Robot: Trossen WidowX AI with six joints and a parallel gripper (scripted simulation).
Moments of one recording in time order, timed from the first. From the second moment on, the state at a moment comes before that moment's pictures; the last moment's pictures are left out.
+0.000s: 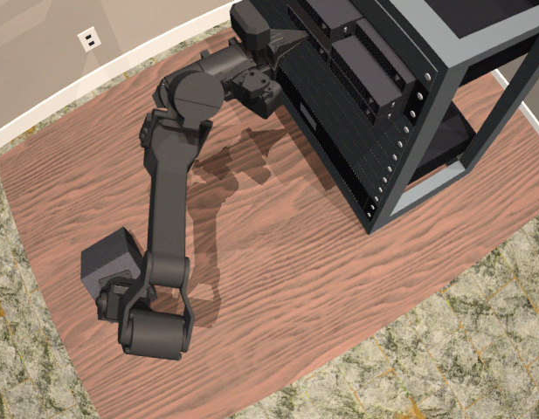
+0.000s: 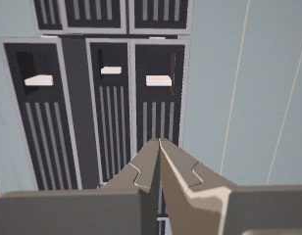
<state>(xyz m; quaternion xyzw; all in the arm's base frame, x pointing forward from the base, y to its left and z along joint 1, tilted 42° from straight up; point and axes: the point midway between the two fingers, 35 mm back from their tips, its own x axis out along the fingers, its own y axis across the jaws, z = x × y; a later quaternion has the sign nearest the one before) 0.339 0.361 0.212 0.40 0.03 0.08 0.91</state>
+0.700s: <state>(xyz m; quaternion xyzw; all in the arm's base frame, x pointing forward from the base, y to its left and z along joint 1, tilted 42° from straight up) 0.350 0.363 0.212 0.40 0.03 0.08 0.91</state>
